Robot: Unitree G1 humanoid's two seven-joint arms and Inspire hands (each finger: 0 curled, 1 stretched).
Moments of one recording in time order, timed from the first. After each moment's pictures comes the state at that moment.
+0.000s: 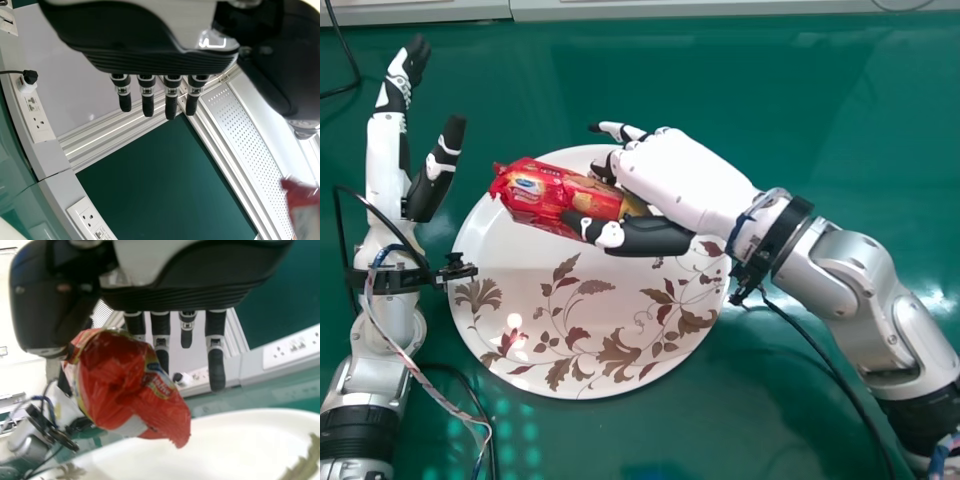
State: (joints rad) left arm -0.32 0.36 0.15 0.45 0.29 -0.82 0.31; right arm -0.48 -0.54 0.30 -0.25 -0.66 -0.27 0.40
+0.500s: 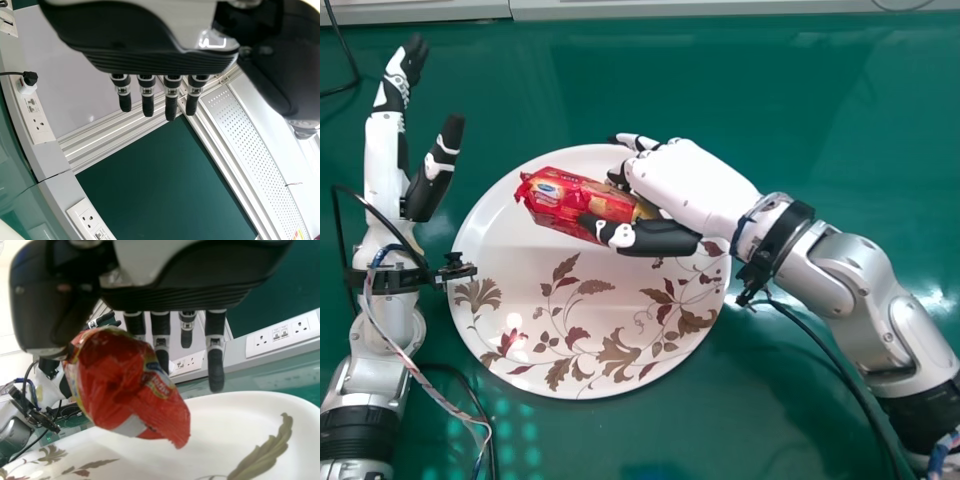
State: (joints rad) left arm -0.32 0.36 0.15 0.45 0.29 -0.82 0.31; right arm -0.48 -0.55 0.29 -0.22 -0.67 -0.26 0.42
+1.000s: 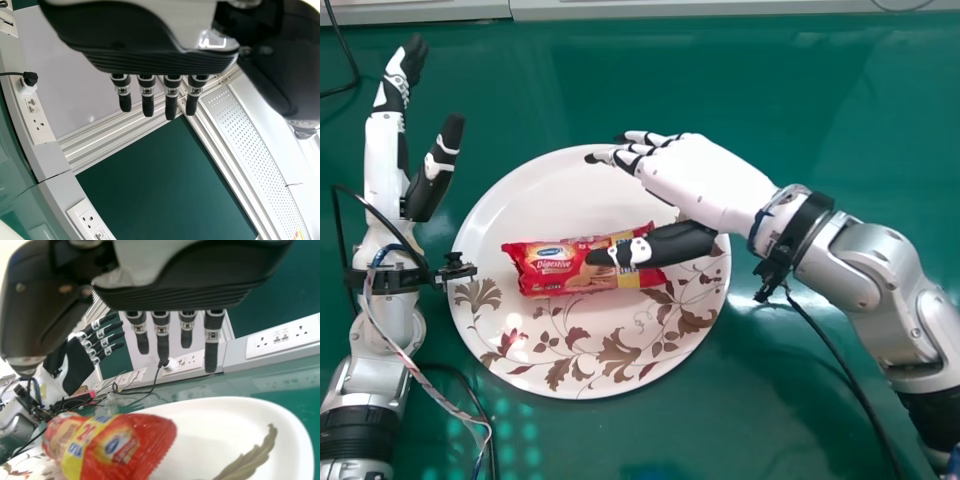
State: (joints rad) left arm -0.32 0.36 0.15 0.45 0.29 -0.82 0.31; right arm -0.48 -0.60 0.24 -0.24 -0.64 -0.30 0.46
